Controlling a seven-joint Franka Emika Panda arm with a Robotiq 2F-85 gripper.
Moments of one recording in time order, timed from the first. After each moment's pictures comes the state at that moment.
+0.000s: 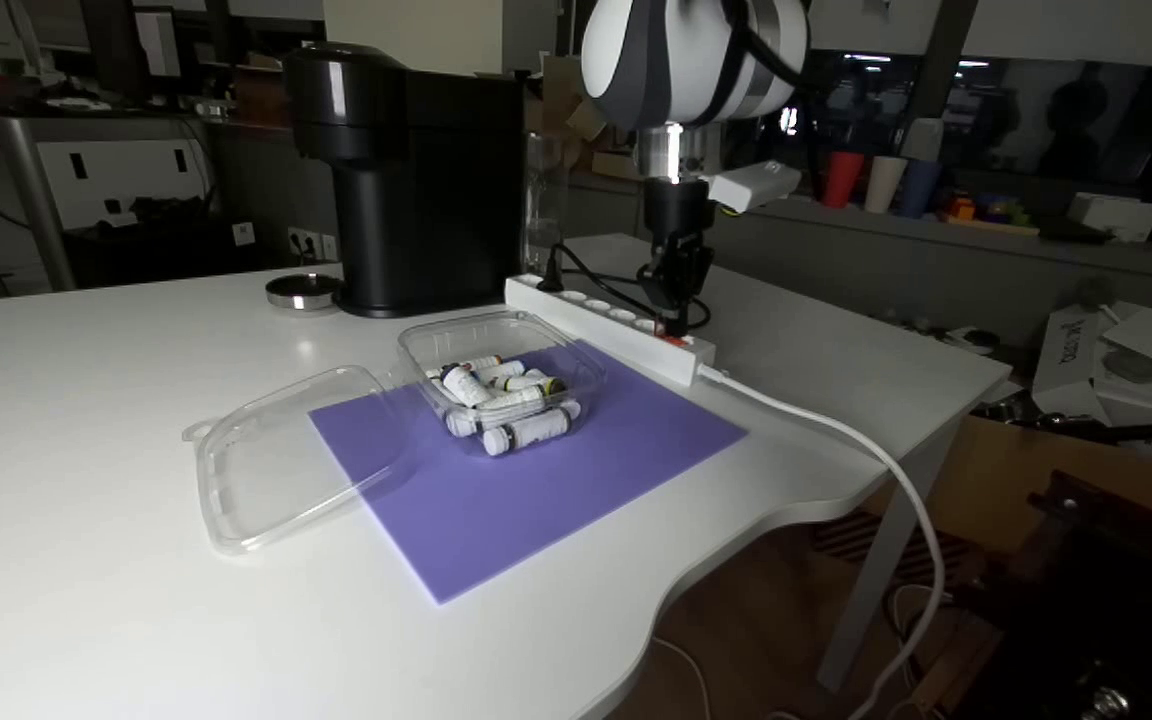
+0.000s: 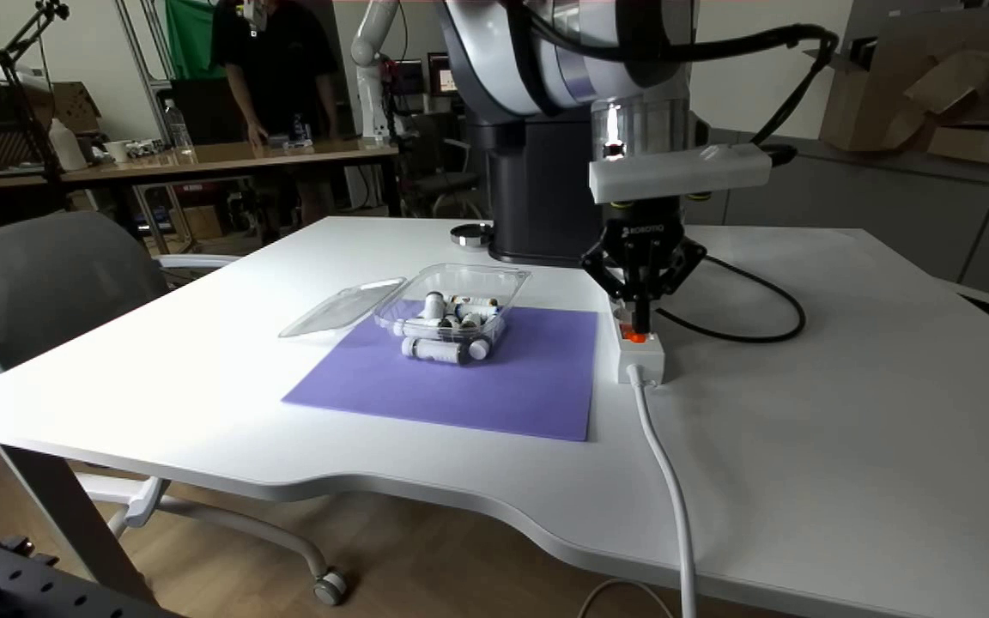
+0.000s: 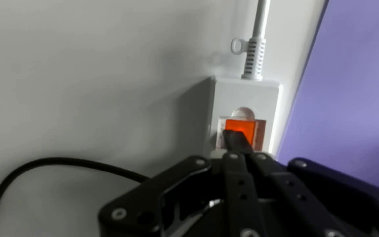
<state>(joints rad) -0.32 0.62 -0.09 -1.97 -0.12 2.56 -0.55</state>
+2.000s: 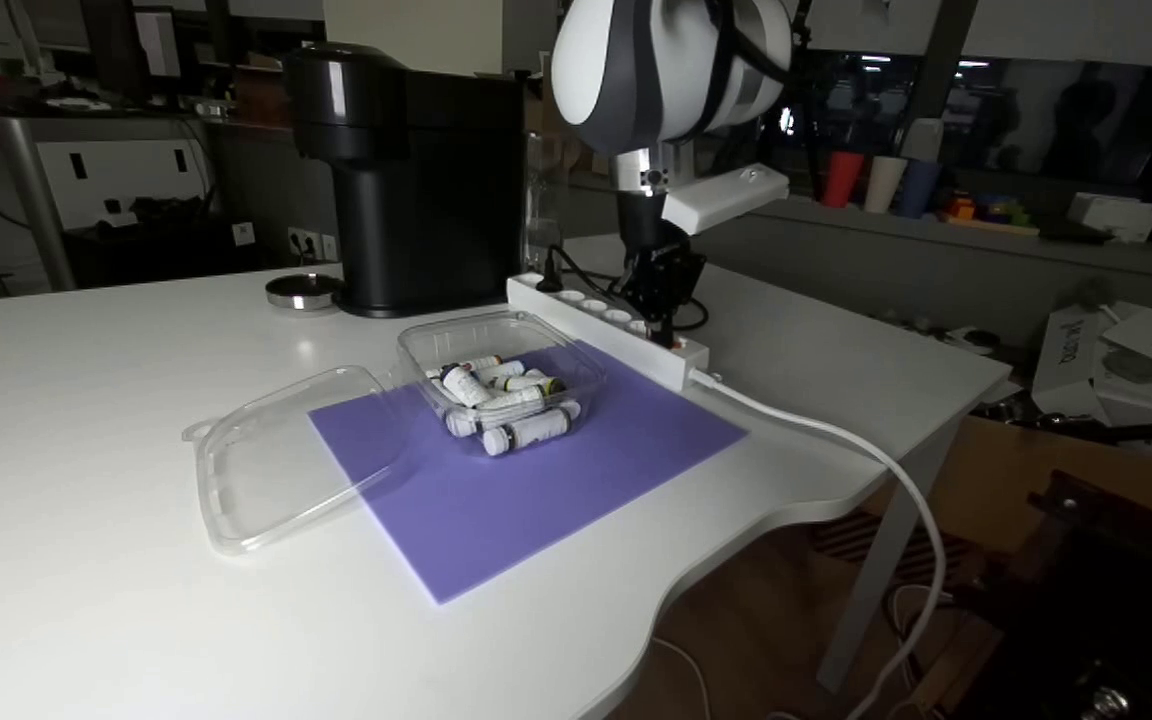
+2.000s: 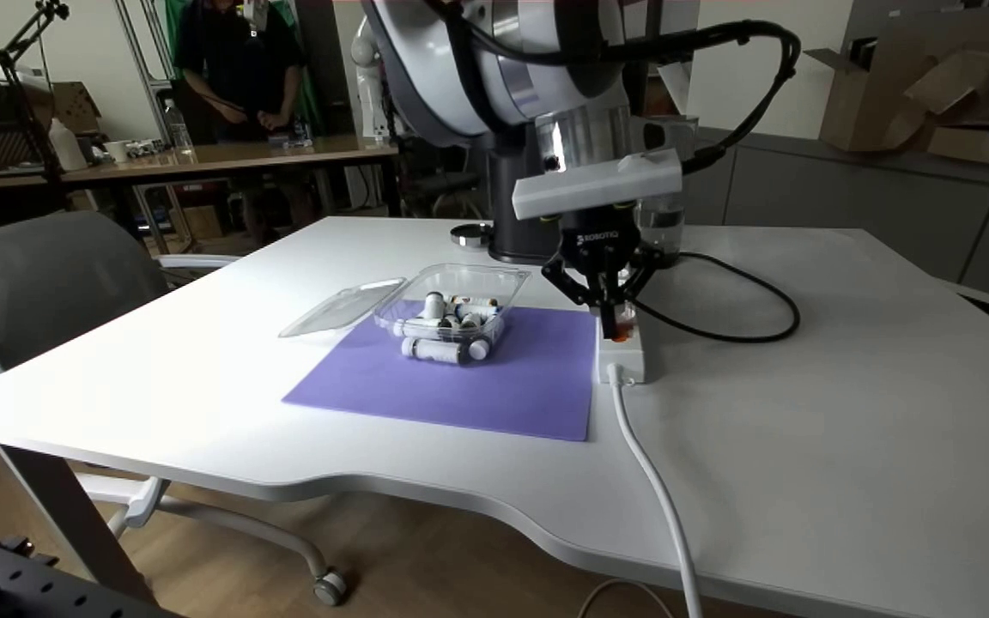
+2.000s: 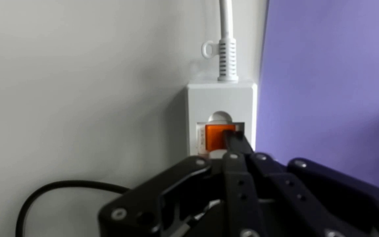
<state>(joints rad) -0.15 0.59 -0.19 -2.08 -0.20 2.65 -0.20</state>
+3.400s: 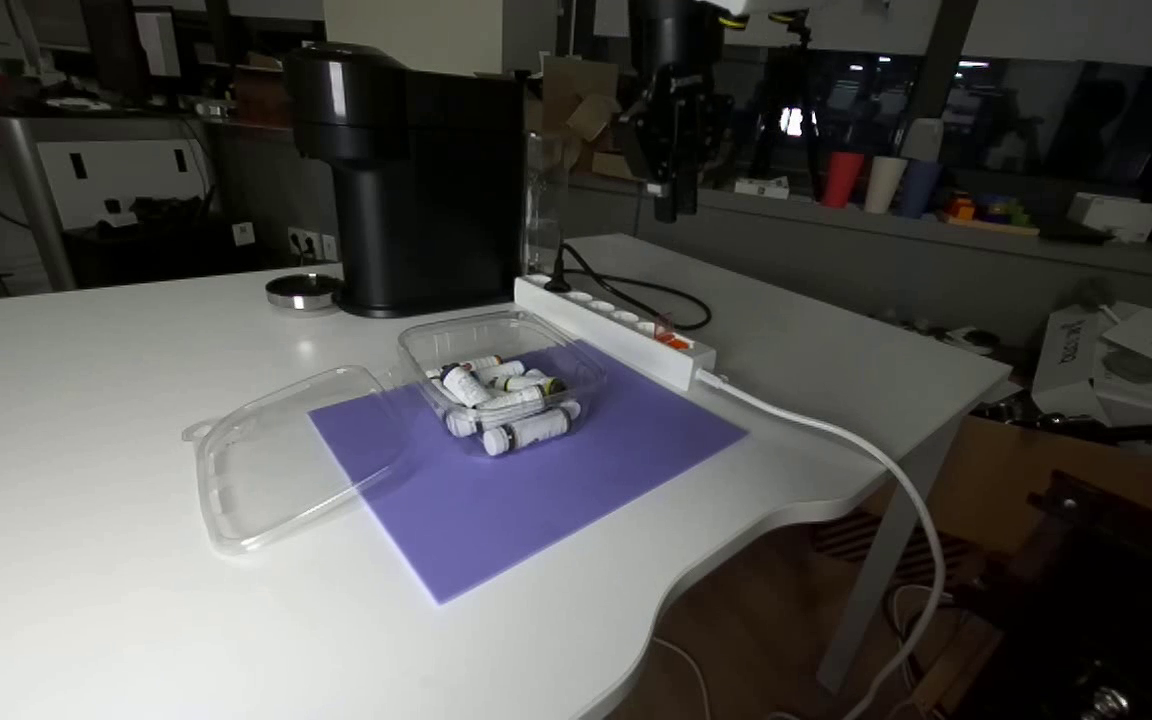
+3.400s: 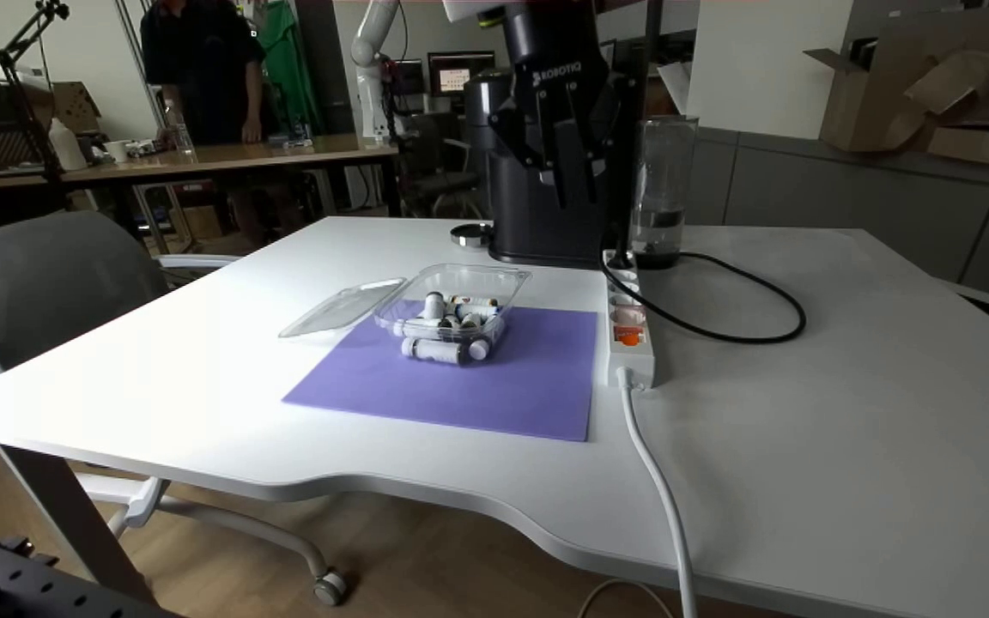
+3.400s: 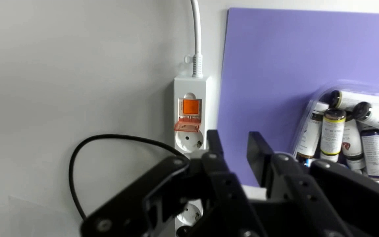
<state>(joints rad) -0.11 0.14 -0.18 -2.28 -0.26 2.46 -0.20</state>
